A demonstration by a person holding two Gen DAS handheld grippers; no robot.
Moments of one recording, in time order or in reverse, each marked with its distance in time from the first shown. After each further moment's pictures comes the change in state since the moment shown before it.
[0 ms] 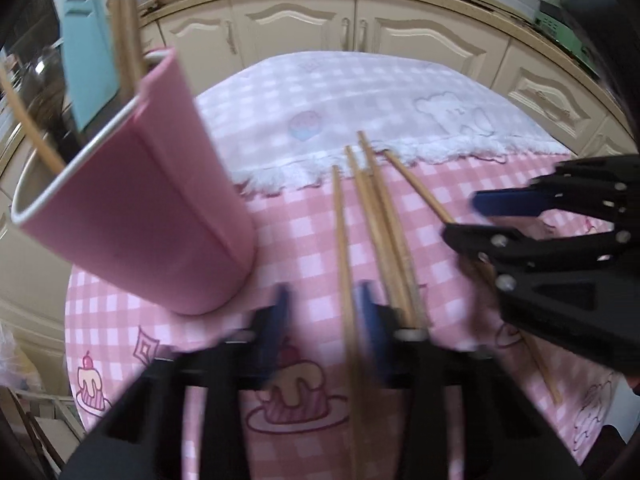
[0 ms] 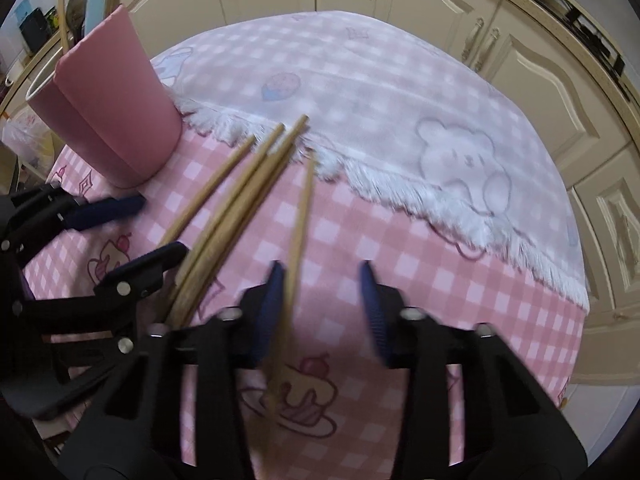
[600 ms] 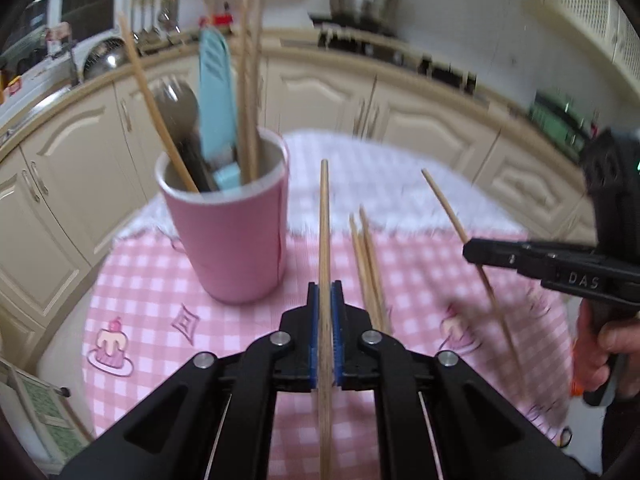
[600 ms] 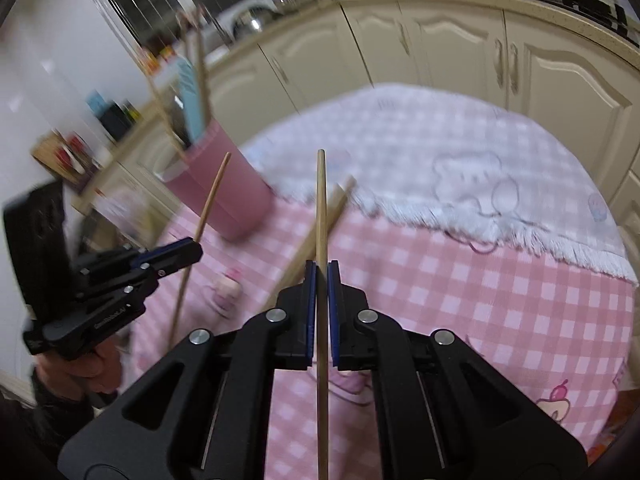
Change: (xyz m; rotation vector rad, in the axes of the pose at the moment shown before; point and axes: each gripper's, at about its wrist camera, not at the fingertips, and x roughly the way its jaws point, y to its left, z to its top) left arm -0.090 0.027 -0.039 -0.189 -0.316 -0.065; right arm -0.070 -0.051 -0.039 0.174 -0.336 0.434
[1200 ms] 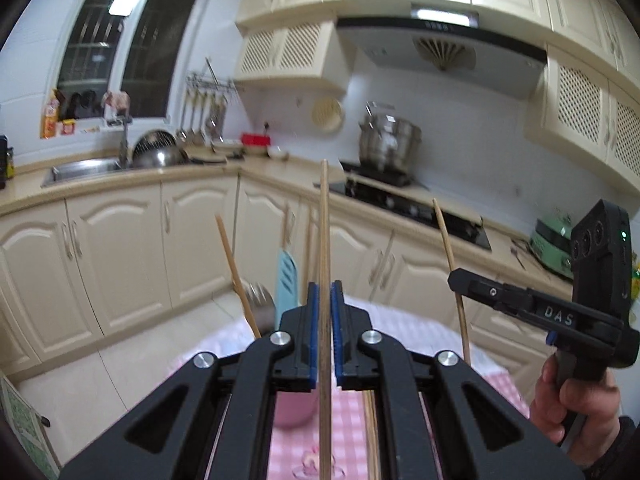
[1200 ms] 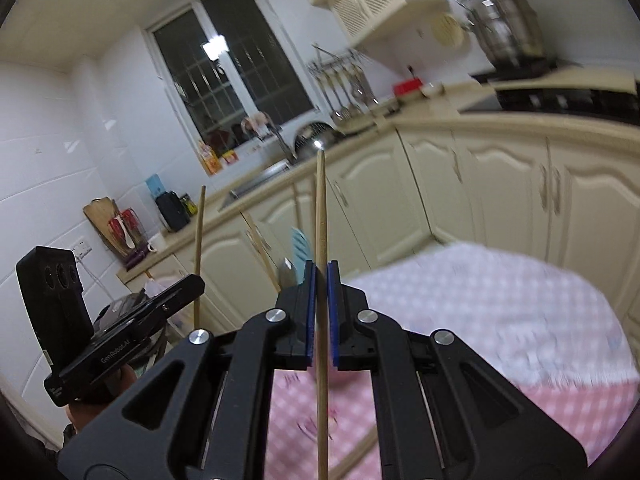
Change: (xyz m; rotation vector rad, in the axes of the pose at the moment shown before) left arm -0.107 0.016 0.063 -0.097 -0.461 0.067; right arm -0.050 0.077 0.080 -0.100 -0.394 0.149
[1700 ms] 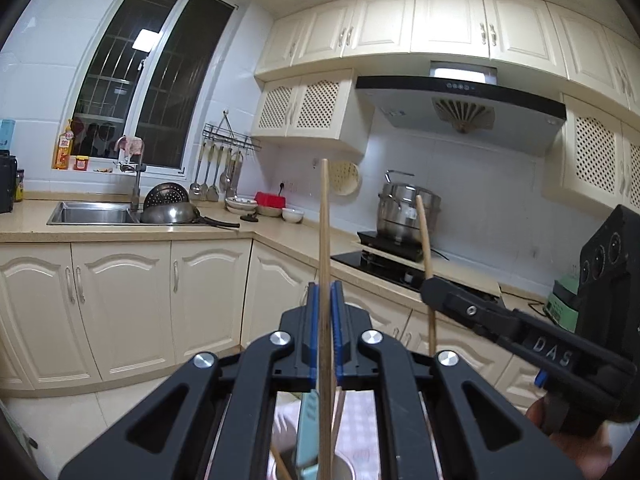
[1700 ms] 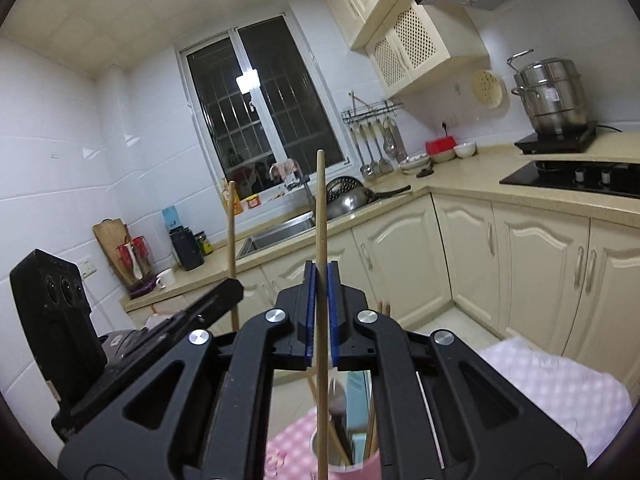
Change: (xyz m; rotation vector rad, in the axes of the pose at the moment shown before) left arm 0.036 0.023 0.076 -0.040 -0.208 0.037; right arm 0.065 0.044 0.067 -0.083 -0.169 0.032
